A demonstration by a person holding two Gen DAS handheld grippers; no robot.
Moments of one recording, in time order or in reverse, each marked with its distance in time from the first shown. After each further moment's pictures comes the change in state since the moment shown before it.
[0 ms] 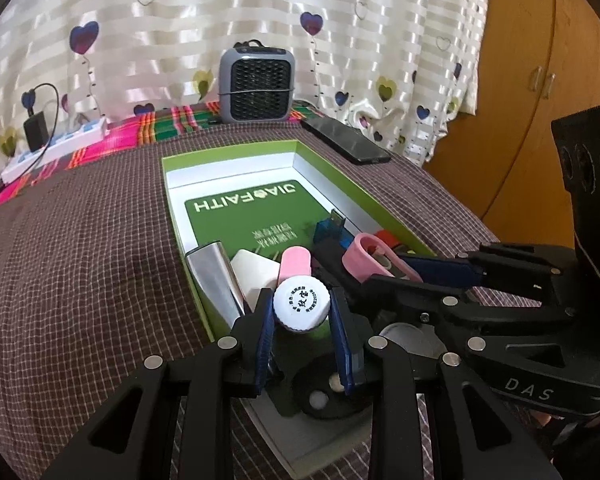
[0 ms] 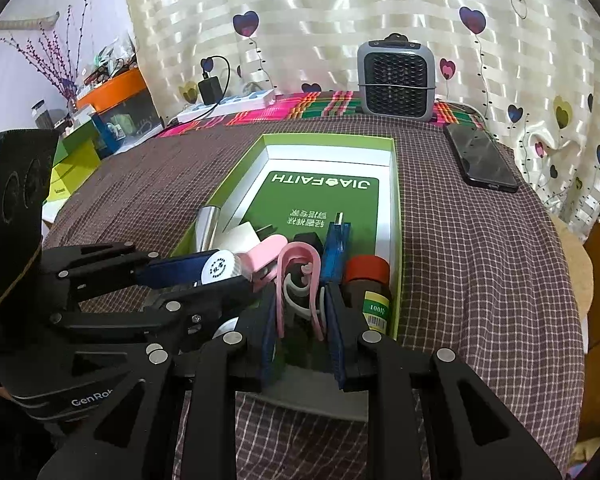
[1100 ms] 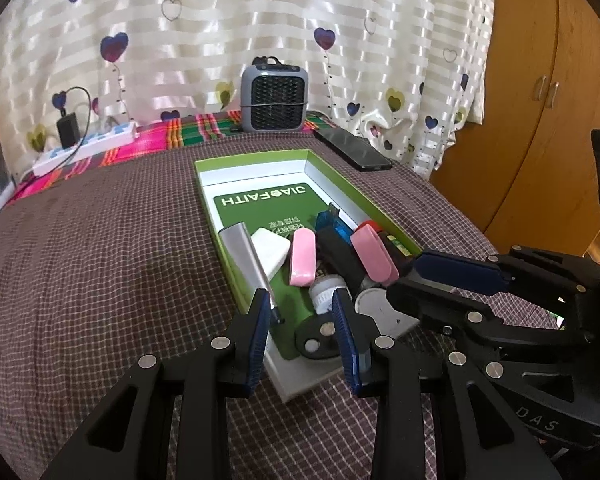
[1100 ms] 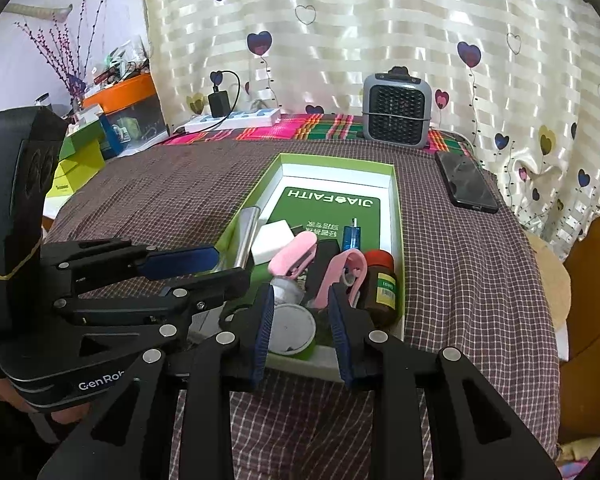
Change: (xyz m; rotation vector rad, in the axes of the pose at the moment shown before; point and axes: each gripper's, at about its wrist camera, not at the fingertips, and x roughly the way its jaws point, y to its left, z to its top) left arm -0.049 -0.007 -0.016 -0.024 -0.024 0.060; right arm -0.041 0.038 -0.012 -0.057 -0.066 -0.080
